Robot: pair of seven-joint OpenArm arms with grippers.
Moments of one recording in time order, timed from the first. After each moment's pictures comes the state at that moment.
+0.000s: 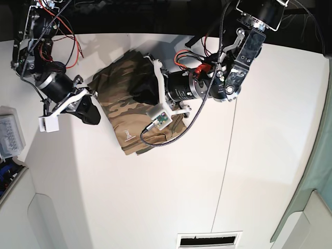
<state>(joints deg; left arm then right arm) 1.4 -7.1 22.6 84.7 -20.5 -32.8 35.0 -7.8 3.8 16.0 88.0 38.2 33.8 -45.9</state>
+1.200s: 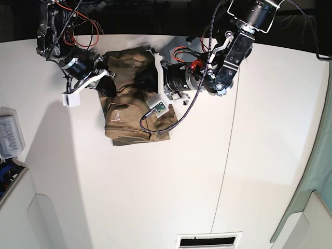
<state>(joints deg) -0.5 -5.6 22.4 75.2 -16.4 -35.2 35.0 -11.4 2.7 12.3 76.7 36.2 33.0 -39.3</state>
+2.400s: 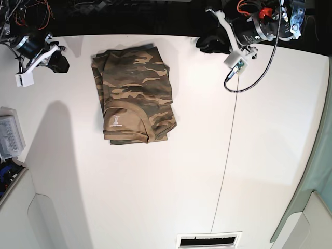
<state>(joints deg) 32.8 -15.3 -3.3 104.0 -29.8 -37.6 41.4 -24.3 16.4 22.1 89.9 45.0 33.1 -50.1</state>
